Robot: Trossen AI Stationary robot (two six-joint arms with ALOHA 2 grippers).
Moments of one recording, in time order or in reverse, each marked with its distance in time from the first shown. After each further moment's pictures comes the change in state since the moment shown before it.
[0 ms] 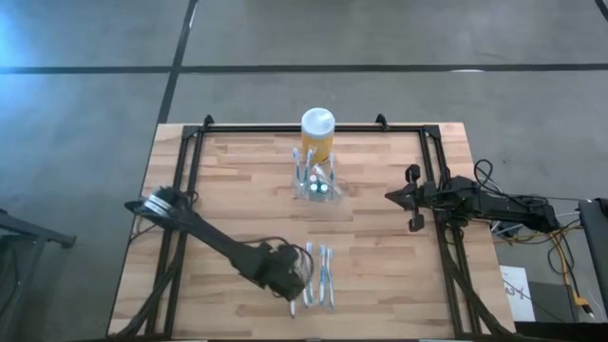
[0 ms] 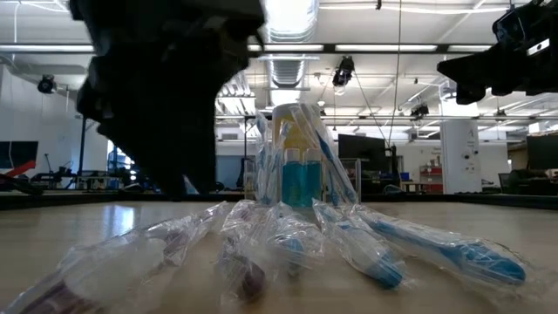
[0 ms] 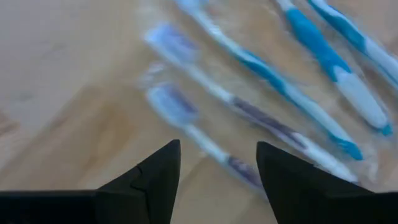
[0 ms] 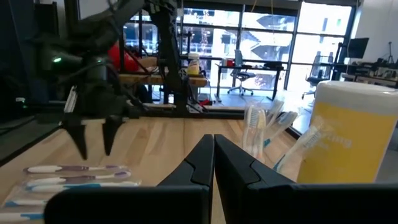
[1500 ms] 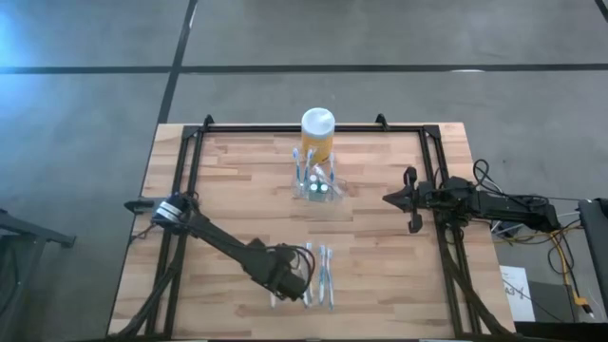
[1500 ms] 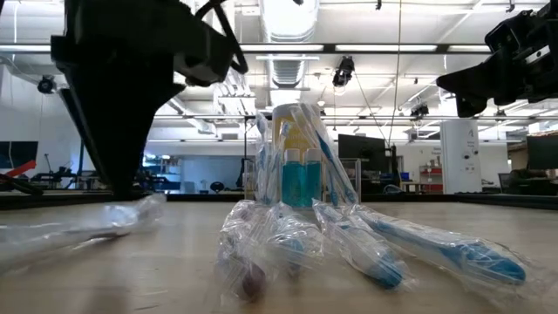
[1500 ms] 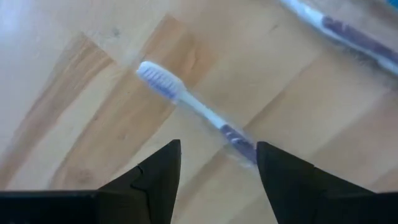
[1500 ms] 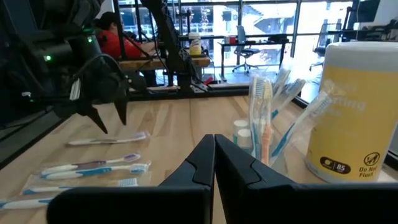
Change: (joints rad) left arm 0.010 0.095 0.204 -0.454 0.150 0.043; right arm 0.000 0.018 0.000 -0.068 -0.001 0.086
